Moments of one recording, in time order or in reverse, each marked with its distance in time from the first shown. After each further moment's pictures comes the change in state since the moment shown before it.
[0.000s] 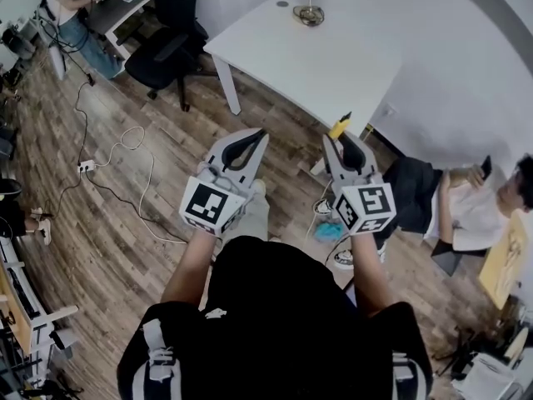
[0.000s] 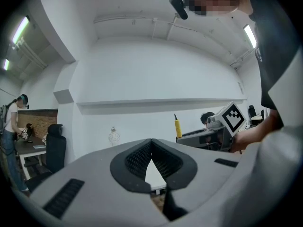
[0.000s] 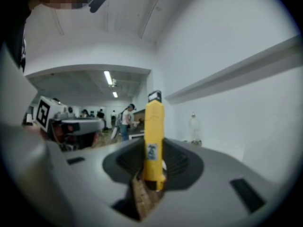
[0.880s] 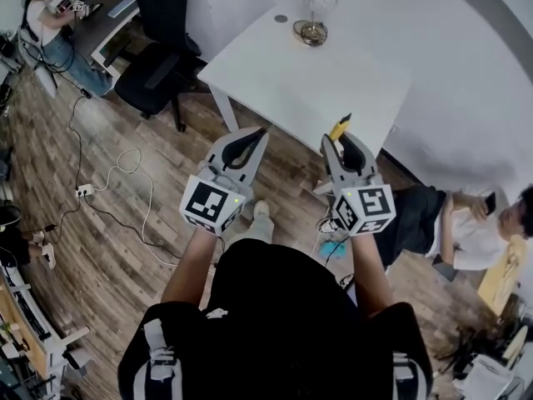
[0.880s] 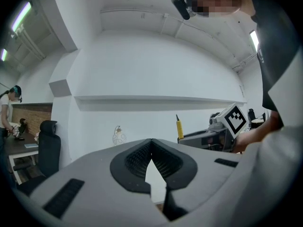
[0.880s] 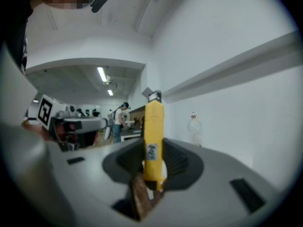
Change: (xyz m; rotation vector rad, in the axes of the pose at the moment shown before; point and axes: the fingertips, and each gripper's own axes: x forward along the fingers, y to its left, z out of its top) left arm 0.103 0.133 -0.005 -0.005 -0.012 -0.051; right arm 0.145 -0.054 0.020 0.000 0.014 -0.042
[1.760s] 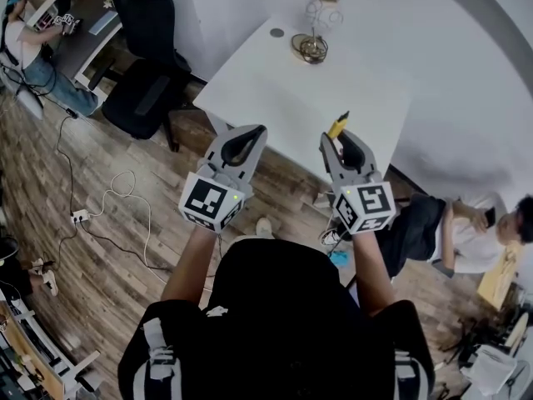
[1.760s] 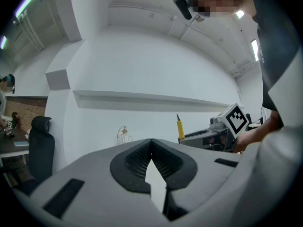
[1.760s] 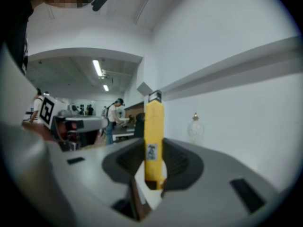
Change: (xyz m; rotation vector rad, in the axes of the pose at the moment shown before) left arm 0.056 0.113 -0.005 -0.038 -0.021 -0.064; right arm 0.112 -0.015 0.022 -0.039 0.025 -0.064
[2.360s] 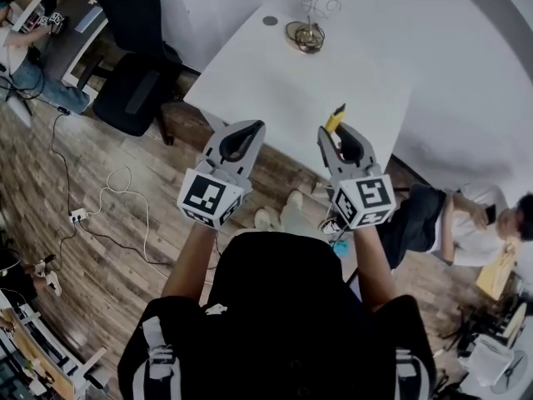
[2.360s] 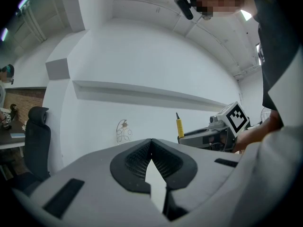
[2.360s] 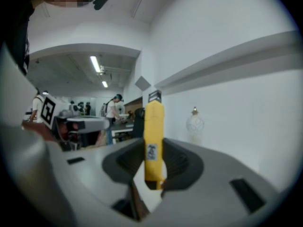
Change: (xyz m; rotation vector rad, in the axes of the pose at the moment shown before) left arm 0.029 0.019 -0.028 -0.050 0.047 -0.016; right arm 0.028 -0.018 -0.017 0.004 0.061 0.003
